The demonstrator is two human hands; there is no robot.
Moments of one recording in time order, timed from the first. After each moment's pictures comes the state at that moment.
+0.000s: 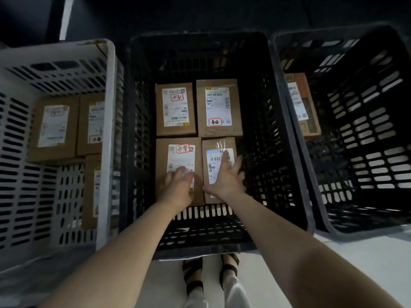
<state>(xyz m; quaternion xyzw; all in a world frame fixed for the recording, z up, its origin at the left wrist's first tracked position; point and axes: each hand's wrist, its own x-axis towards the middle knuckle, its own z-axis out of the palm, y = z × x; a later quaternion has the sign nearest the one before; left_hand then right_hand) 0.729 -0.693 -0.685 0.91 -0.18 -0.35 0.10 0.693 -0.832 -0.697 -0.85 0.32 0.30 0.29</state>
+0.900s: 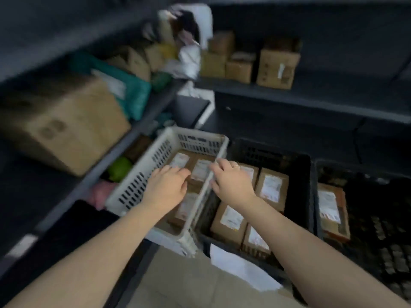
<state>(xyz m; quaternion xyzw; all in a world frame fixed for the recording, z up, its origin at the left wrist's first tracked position) 0.654 -0.562 -0.385 0.99 -0.12 0.06 0.00 0.685 -0.747 -0.409 -0.97 -0.21 0.00 0.13</state>
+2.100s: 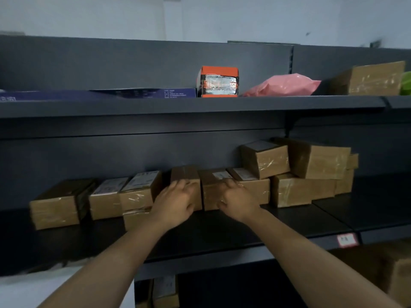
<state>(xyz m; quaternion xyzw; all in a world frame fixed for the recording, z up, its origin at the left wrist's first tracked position) 0.162 -0.072 -0.070 0.91 0.36 0.17 -0.10 0.345 -0.131 -0.082 -0.73 -0.66 -0.12 0.14</state>
